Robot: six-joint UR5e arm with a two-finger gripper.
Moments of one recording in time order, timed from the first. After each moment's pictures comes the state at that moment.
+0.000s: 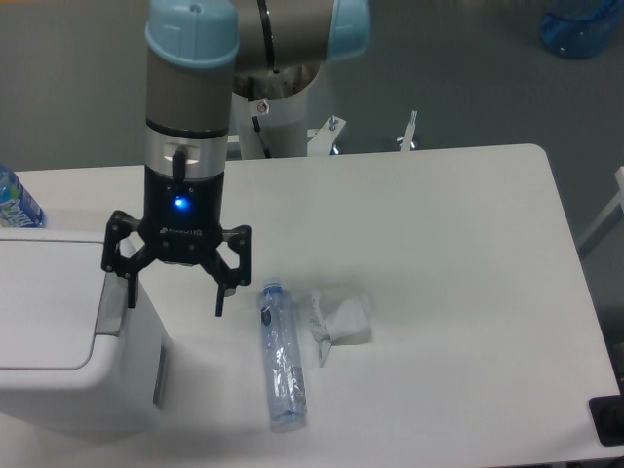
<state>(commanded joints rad) 2.19 -1.80 -1.50 -0.86 1.30 0.10</state>
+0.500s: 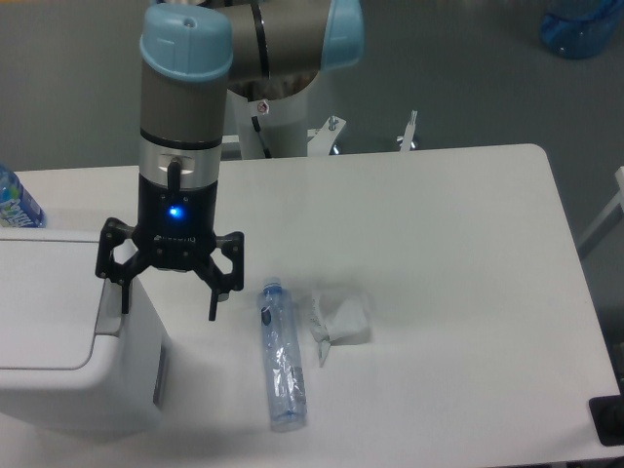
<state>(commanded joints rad) 2.19 -1.81 -1.50 -0.86 1.30 0.10</state>
